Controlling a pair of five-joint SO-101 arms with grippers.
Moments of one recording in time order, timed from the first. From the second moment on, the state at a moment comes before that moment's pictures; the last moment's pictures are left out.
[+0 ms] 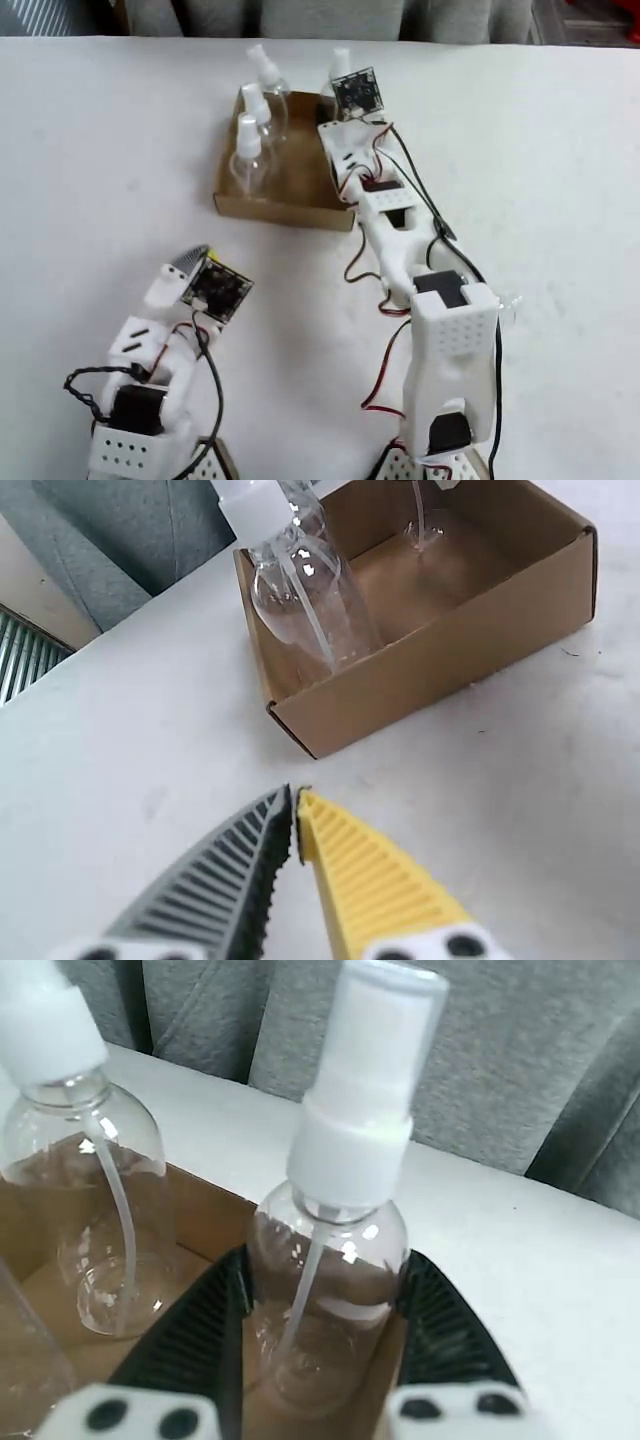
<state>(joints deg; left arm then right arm) 4.0 -104.0 97.1 43.6 -25.1 -14.7 33.1 6.1 -12.8 12.4</state>
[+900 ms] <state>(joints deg) 4.0 -104.0 97.1 43.6 -25.1 -14.8 33.1 6.0 -12.8 12.6</state>
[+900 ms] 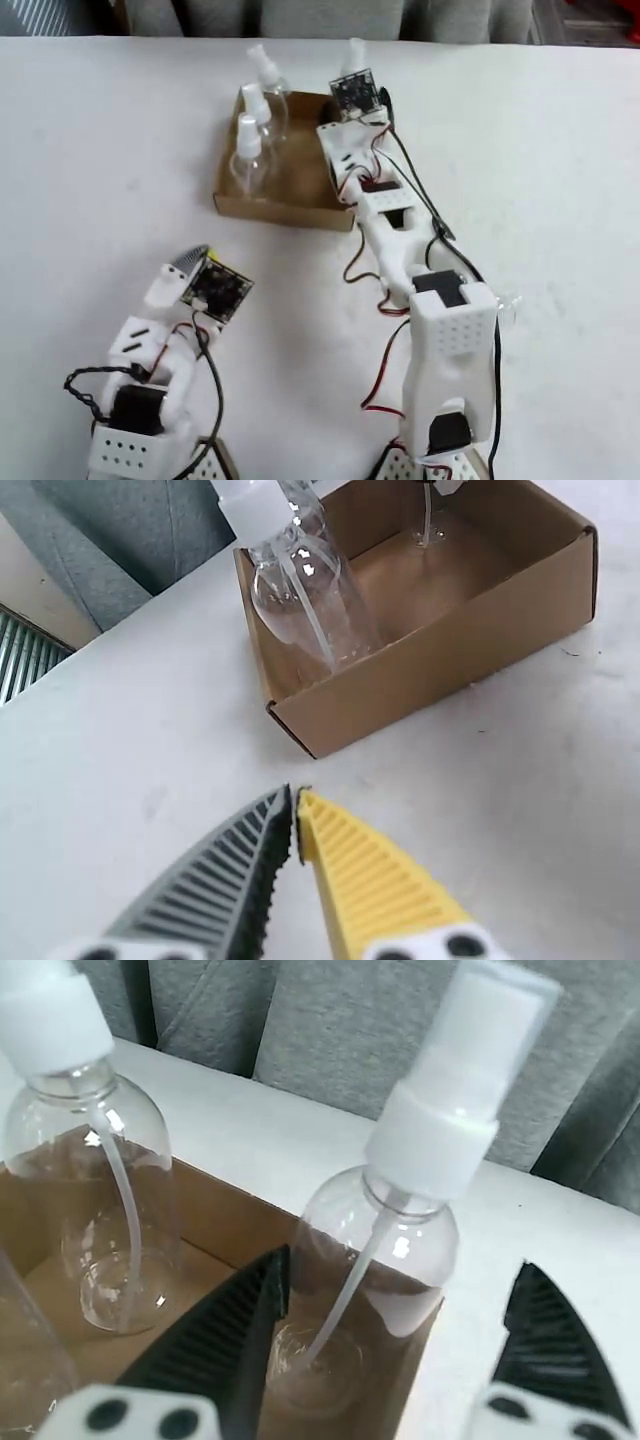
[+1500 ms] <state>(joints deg) 4.0 -104.0 97.1 43.6 -25.1 -15.3 33.2 6.1 -11.1 17.5</state>
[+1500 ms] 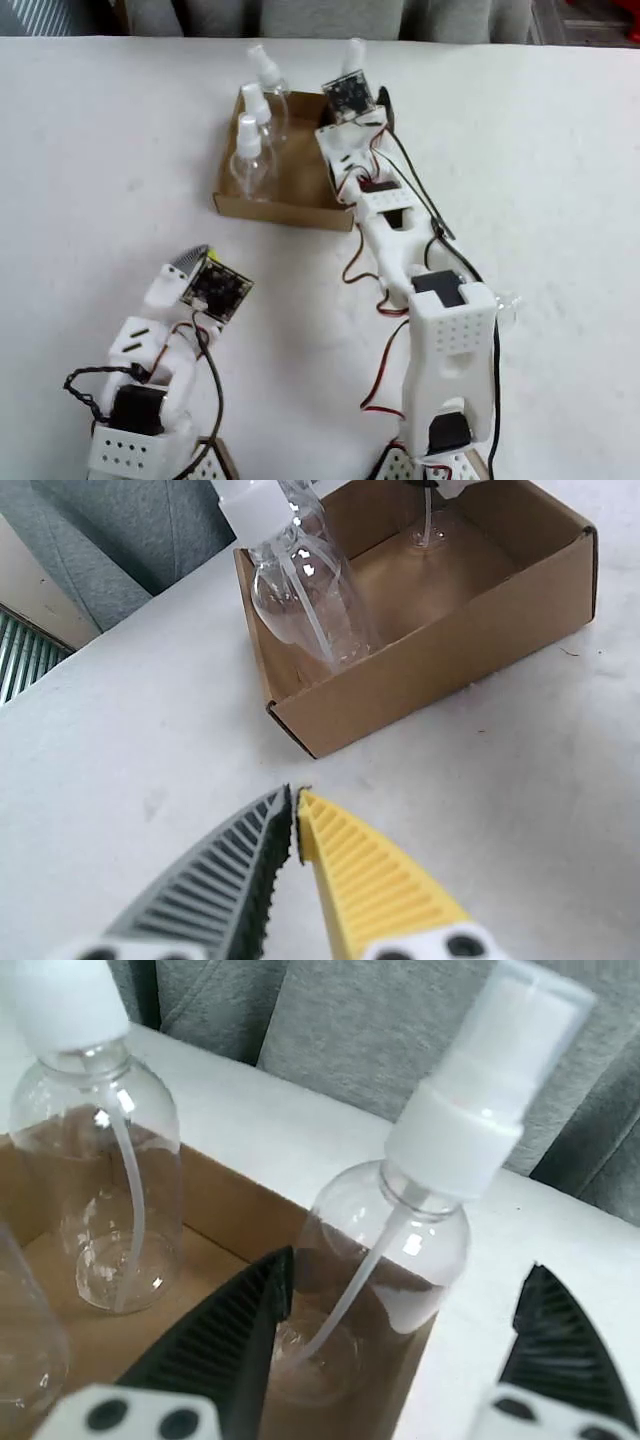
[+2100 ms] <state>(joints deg) 4.0 -104.0 97.1 43.6 -25.1 -15.5 33.2 6.1 -9.9 20.2</state>
